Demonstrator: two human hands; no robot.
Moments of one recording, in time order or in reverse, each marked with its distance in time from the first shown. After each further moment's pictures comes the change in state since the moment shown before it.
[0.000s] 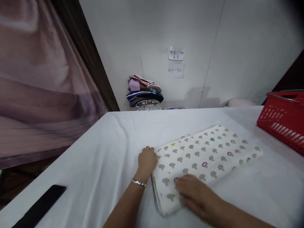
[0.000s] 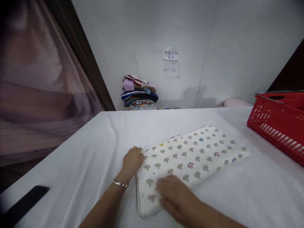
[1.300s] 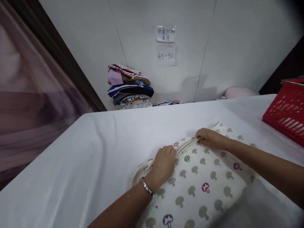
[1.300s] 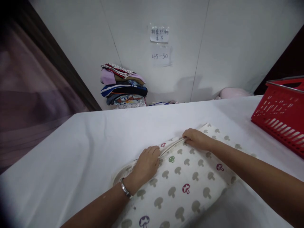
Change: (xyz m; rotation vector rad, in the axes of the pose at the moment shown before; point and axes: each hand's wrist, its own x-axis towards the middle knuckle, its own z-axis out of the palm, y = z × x) left_hand 0.063 0.096 0.020 -0.161 -0.071 0.573; right_hand 0.035 0.241 -0.118 -0.221 -0.222 0.370
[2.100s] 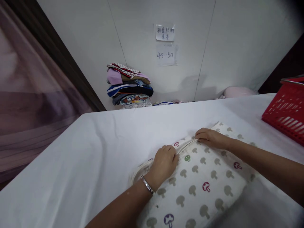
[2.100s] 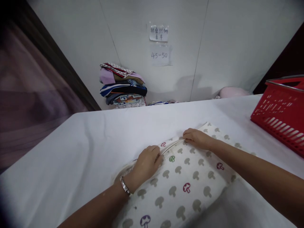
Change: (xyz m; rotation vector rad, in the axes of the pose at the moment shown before) left_hand 0.004 0.000 -0.006 -0.124 0.037 -0.050; right_hand -0.002 0.008 0.002 0.054 -0.020 -0.117
